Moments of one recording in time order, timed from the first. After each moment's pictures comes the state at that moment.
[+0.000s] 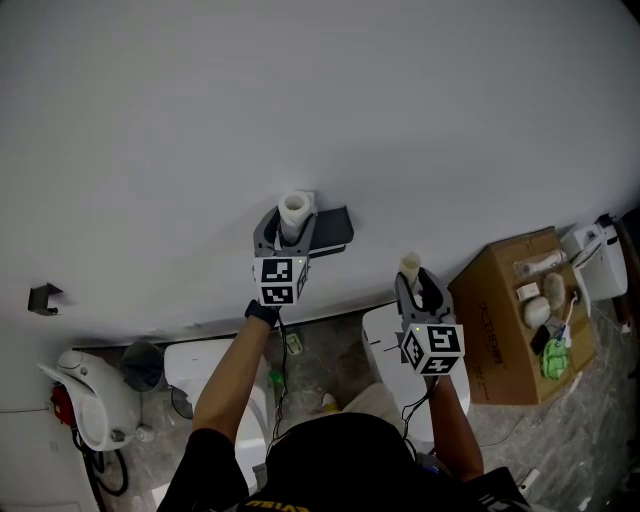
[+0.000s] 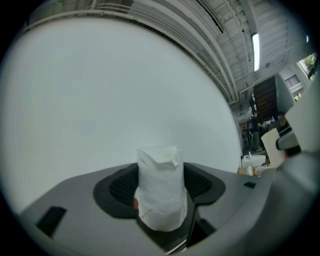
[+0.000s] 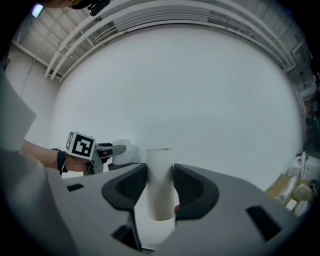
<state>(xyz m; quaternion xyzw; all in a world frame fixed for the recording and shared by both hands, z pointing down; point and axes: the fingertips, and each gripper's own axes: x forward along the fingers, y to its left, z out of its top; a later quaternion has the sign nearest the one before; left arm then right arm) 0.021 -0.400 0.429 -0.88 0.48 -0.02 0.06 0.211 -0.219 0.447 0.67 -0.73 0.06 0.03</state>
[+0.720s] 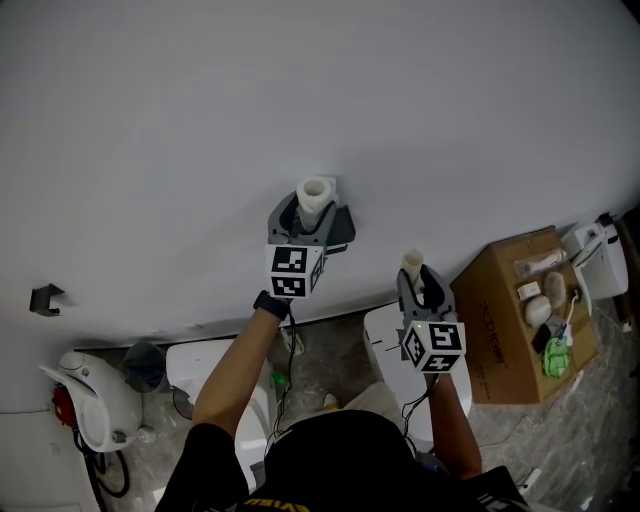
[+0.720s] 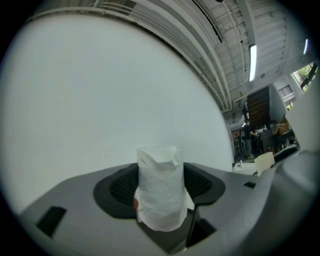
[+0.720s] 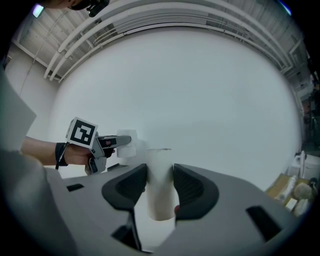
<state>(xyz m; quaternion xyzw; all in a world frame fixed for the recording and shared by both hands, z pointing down) 0.059 -0.385 0.382 -0.90 0.44 0.01 0.06 0.210 -0.217 0.439 0.68 -0.73 0.06 0.02</state>
